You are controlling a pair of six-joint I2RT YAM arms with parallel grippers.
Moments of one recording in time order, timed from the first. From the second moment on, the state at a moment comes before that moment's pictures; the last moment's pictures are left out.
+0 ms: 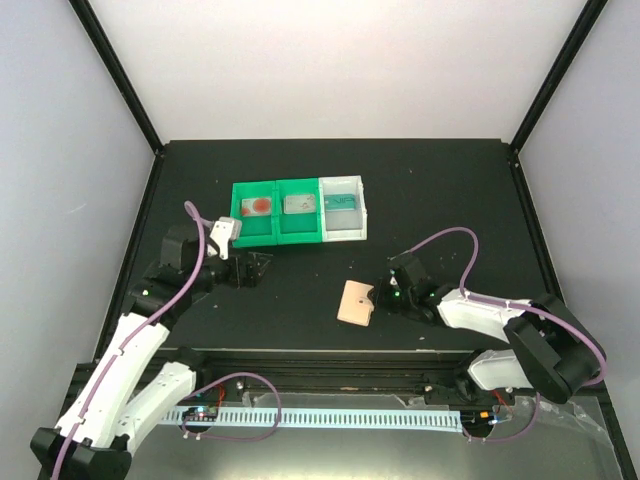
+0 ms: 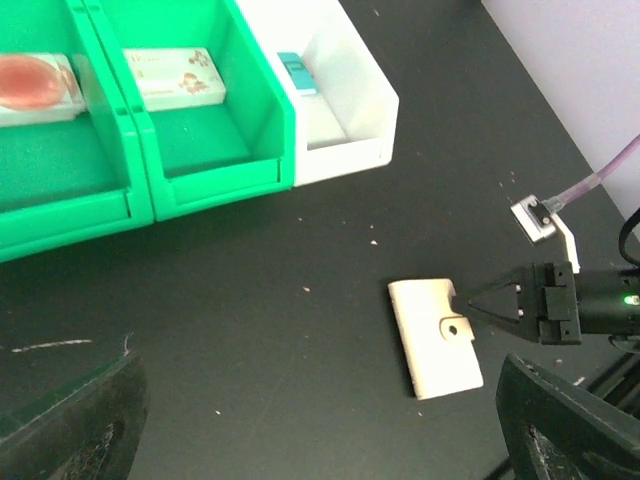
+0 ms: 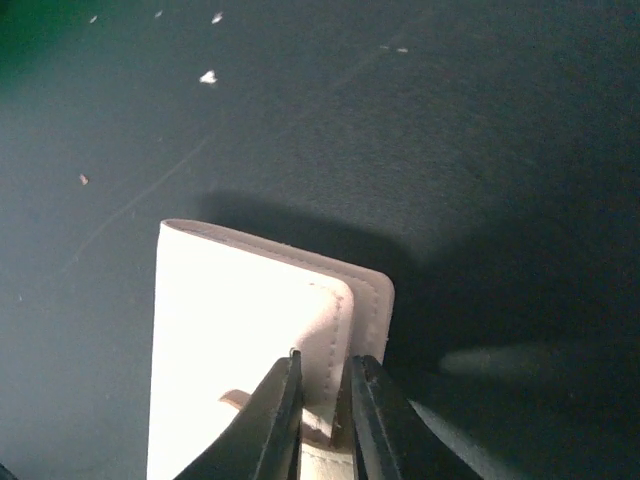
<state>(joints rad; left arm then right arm) -0.30 0.73 0.77 -0.65 0.37 -0.27 0.66 1.33 0.43 -0.02 -0.17 0.90</state>
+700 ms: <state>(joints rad) -0.34 0.73 0.50 -0.34 0.68 -0.58 0.68 1.22 0.40 0.37 -0.48 0.84</state>
